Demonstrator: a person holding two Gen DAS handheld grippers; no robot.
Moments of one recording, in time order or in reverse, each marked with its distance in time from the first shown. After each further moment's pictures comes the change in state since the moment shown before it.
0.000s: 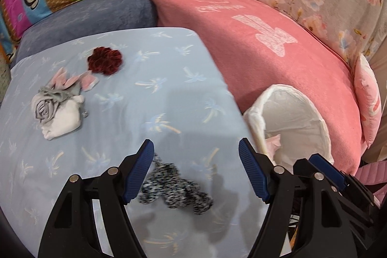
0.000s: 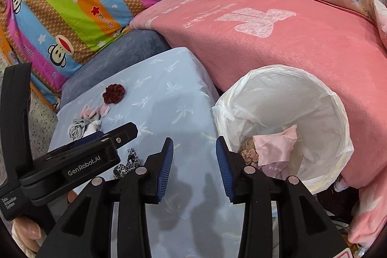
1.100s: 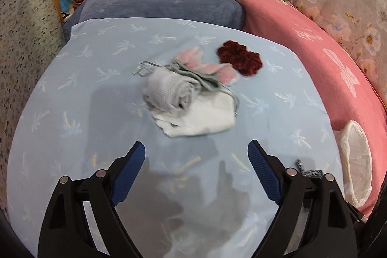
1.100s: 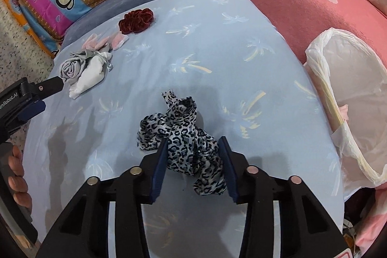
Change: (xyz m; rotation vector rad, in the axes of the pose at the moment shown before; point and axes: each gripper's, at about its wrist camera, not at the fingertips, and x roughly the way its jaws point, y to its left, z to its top) left arm -0.018 0.186 -0.014 -0.236 -0.039 0.203; right arm 0.114 0.091 -0.051 -0.146 0.229 0.002
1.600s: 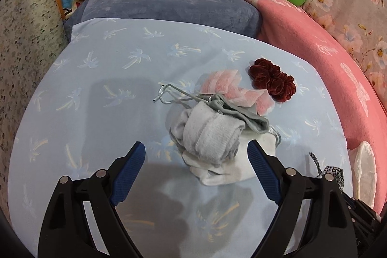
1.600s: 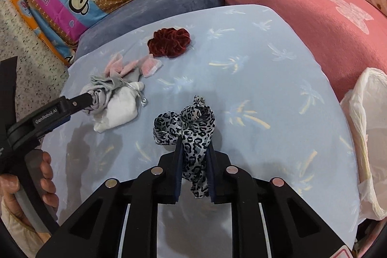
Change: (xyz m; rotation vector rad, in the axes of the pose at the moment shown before) left arm 0.034 0.037 0.036 -0.028 0.012 -0.008; right arm 0.008 0.058 0.060 -0.032 -0.043 0.094
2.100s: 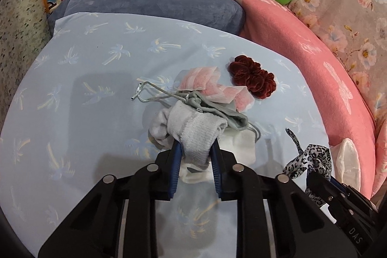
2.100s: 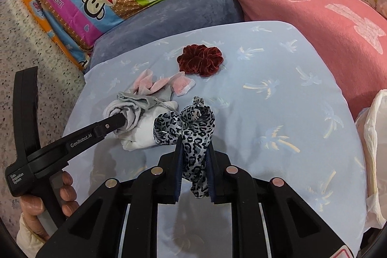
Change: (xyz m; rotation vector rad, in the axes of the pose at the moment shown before) left arm -0.008 -0.005 -0.001 -0.001 0.028 -0.121; right arm -0.012 0.031 0.016 -0.024 -0.042 0.053
